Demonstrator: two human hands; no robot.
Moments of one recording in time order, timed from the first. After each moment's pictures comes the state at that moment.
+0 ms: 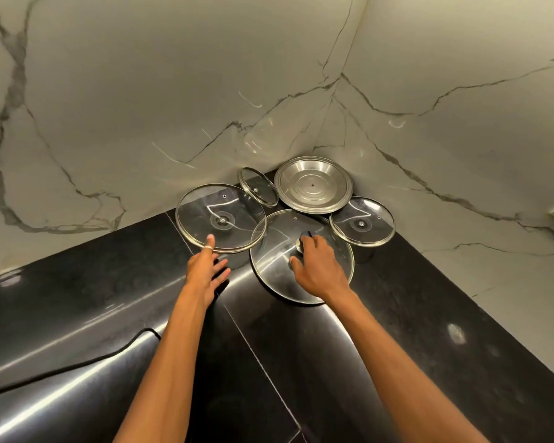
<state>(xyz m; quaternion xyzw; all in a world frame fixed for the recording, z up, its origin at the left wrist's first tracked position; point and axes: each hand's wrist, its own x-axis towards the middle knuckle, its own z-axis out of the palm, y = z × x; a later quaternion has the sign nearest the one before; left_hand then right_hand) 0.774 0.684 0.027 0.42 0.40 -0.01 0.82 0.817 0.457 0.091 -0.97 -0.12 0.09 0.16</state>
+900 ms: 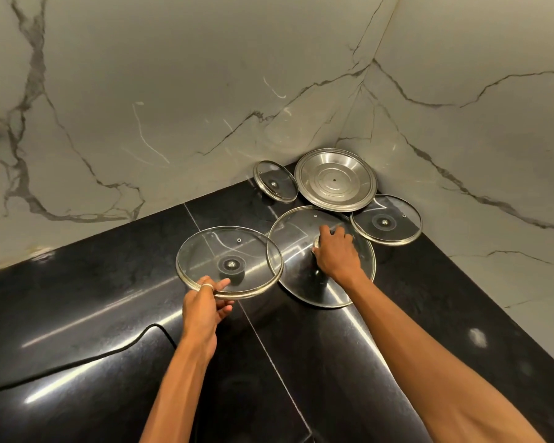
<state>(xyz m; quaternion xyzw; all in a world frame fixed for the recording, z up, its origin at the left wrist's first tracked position) 0.692 0.663 0.046 0.45 0.45 0.06 0.77 0.876 0.461 0.052 -0.99 -0.11 0.10 0.04</state>
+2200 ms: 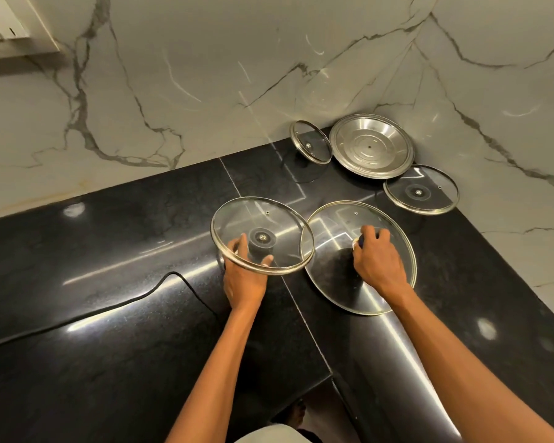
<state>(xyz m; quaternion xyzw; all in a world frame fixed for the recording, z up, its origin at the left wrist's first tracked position) 0.661 0.642 -0.023 0.80 0.37 0.07 0.47 0.793 0.415 0.029 -0.99 -0.10 0.05 0.08</state>
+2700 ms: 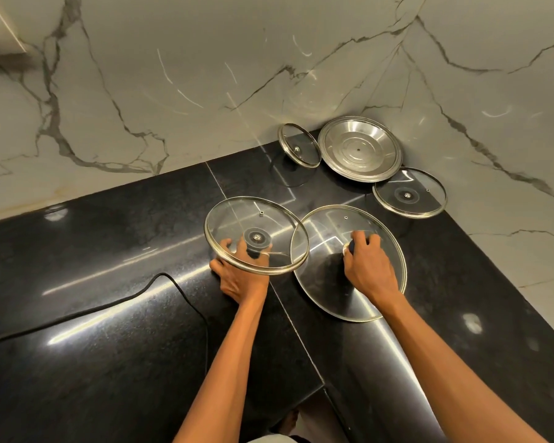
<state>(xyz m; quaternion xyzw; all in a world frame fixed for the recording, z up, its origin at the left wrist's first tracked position) 0.699 0.622 -0.010 0.80 0.46 0.10 0.38 0.792 0.415 0.030 -0.99 -0.10 0.05 0.10</state>
